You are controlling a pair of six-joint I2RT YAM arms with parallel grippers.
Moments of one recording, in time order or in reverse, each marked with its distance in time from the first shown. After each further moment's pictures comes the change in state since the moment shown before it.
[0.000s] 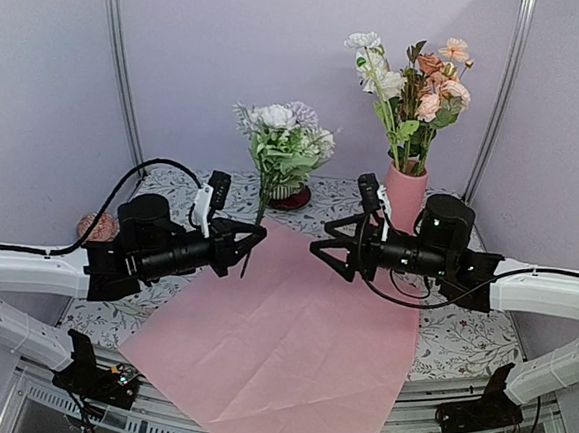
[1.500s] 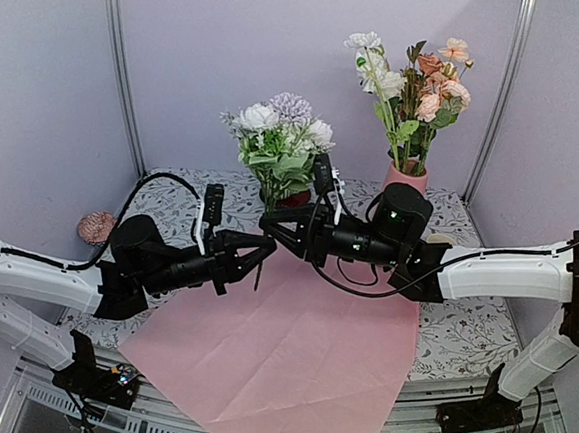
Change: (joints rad) left arm -0.053 0.056 -0.143 0.462 0.187 -0.019; right arm 0.140 0.299 0.221 0.311 -0.061 0.205
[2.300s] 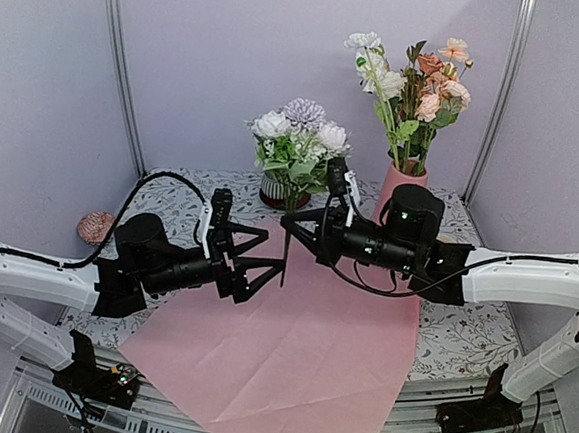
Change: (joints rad) left arm -0.008 -0.016 0.025 -0.139 -0.028 0.084; right arm 0.000 -0.103 -0.041 -0.208 0.210 -0.070
